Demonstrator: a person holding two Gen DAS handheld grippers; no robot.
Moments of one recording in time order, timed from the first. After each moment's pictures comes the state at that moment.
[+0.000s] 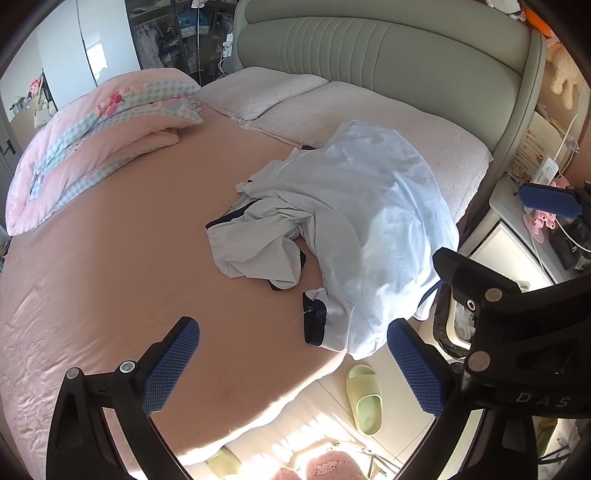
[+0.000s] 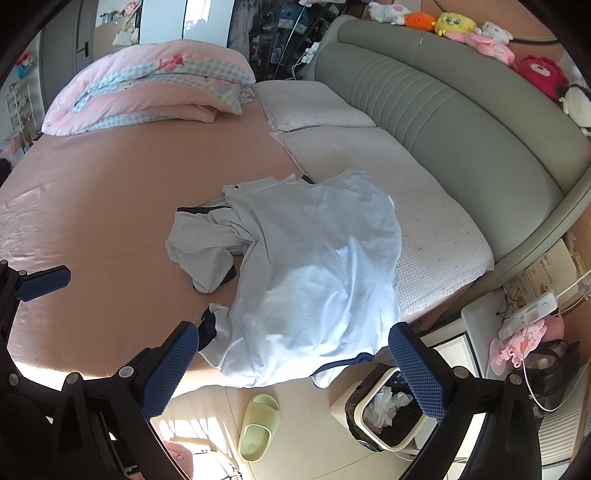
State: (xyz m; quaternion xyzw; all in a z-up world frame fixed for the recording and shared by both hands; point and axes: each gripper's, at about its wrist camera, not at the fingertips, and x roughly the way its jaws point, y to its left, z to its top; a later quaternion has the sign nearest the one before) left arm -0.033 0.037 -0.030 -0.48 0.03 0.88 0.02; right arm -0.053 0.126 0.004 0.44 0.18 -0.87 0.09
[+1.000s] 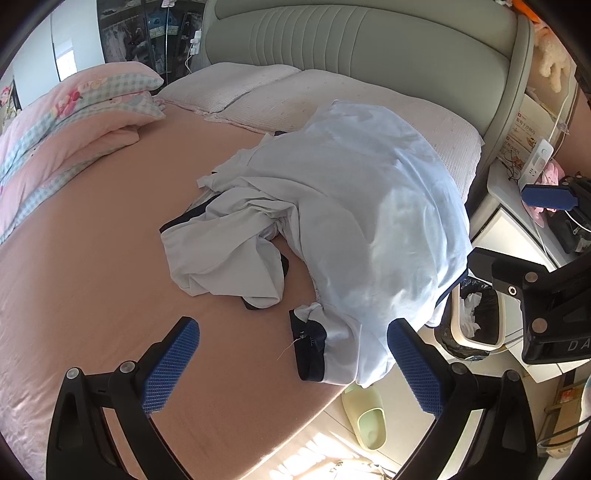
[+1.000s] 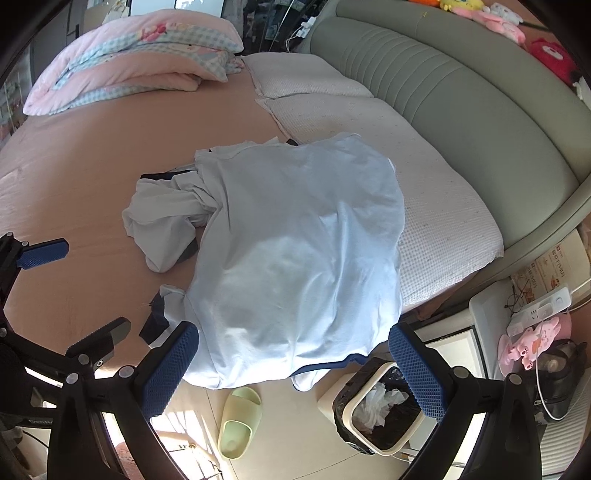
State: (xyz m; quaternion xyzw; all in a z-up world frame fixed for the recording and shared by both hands) left arm -0.085 0.032 -0.104 -0.47 0.03 0.88 0.08; right arm -0.101 0.156 -0.068 0.49 0.18 -0.85 0.07
